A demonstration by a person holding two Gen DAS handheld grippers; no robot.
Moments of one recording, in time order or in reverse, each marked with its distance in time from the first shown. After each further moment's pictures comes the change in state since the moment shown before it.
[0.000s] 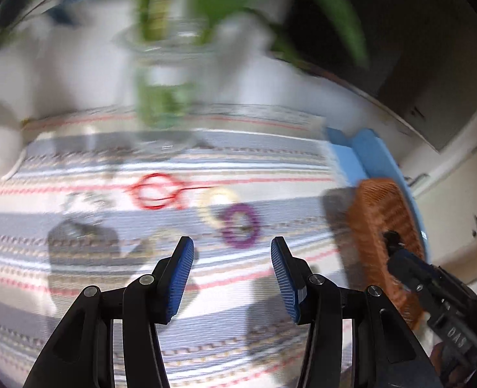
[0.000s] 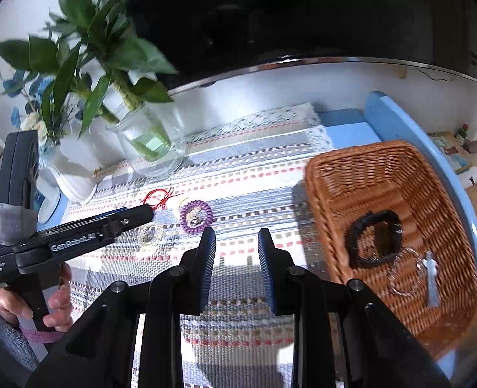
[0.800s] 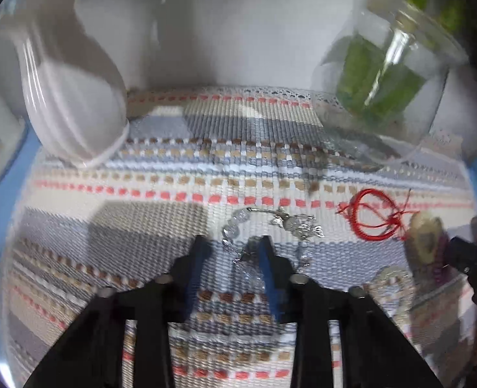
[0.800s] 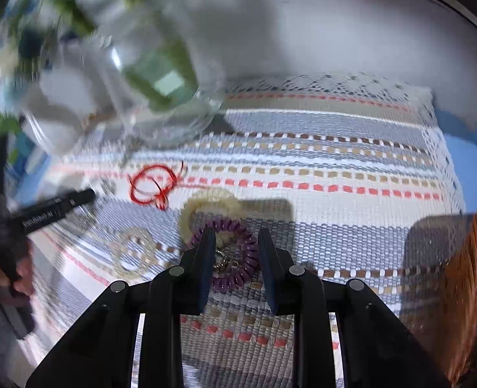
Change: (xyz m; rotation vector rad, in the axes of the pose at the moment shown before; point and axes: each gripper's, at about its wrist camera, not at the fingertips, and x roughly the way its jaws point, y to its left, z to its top) left arm 0.062 0.137 0.010 -0.044 -0.055 0.371; right arm 0.180 0.055 0.020 -0.236 0.181 0.066
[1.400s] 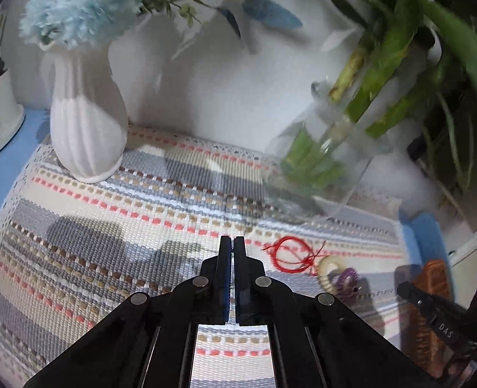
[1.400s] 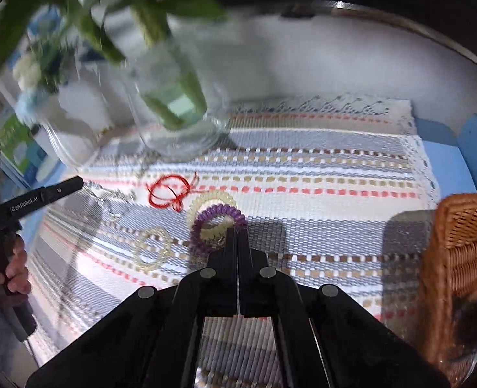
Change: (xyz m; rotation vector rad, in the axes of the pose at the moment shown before) left arm -0.078 0.016 0.008 -0.218 -0.143 -0.231; right arm -0.056 -0.010 -0.006 0.055 -0.101 0.046
